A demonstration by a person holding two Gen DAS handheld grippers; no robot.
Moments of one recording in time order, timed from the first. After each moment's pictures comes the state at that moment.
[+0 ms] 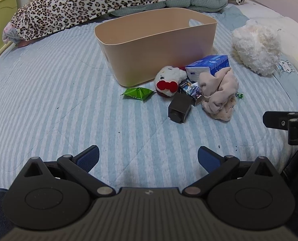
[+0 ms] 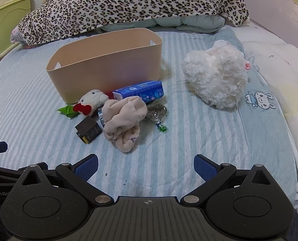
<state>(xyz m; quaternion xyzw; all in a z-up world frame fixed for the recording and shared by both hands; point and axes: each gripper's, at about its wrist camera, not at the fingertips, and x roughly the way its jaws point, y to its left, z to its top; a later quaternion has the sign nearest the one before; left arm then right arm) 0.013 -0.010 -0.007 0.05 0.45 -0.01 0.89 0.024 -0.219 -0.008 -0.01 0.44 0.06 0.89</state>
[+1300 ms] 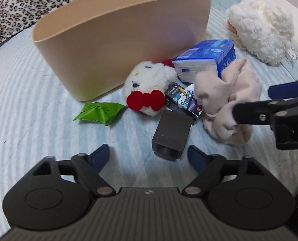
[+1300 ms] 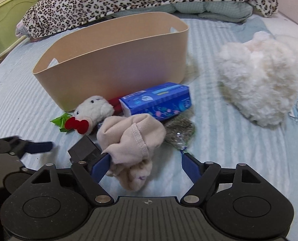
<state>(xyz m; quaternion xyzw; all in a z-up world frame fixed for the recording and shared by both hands) 0.120 -0.029 -0.078 0.08 0.48 -0.09 0.87 0.124 -0.199 -0.056 0.01 0.48 0.13 0.87</state>
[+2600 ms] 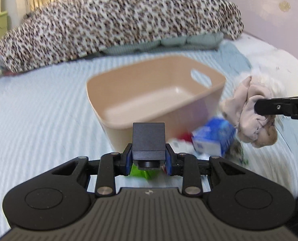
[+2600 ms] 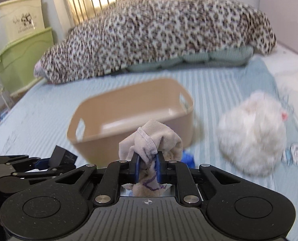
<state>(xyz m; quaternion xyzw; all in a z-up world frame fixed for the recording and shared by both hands) 0.118 0.014 0.031 0.03 0.36 -0.05 0.93 0.130 -0.210 0.042 0.05 0.36 0.15 0.92</state>
